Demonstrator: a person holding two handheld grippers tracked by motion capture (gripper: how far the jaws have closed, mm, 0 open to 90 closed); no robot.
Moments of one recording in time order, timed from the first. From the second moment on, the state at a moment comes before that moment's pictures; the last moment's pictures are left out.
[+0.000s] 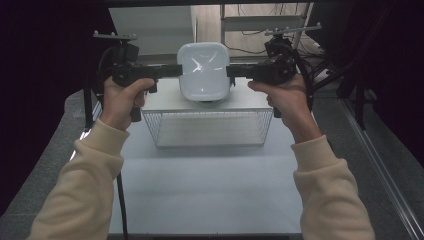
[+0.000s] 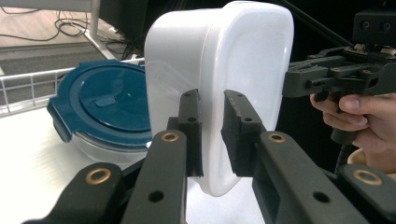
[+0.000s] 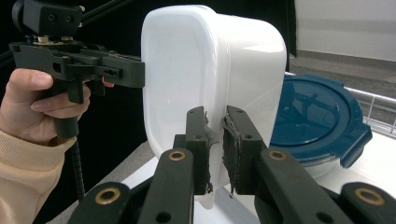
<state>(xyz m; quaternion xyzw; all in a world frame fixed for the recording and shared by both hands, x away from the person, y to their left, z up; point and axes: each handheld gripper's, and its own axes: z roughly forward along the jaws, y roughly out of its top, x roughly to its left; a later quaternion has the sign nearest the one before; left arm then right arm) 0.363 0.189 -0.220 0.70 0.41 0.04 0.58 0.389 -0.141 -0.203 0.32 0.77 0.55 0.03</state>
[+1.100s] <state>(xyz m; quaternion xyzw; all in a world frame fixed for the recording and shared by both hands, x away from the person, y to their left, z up) 0.453 0.188 -0.237 0.67 0.48 -0.05 0.56 0.489 -0.142 -0.221 0.43 0.74 0.51 -0.08</state>
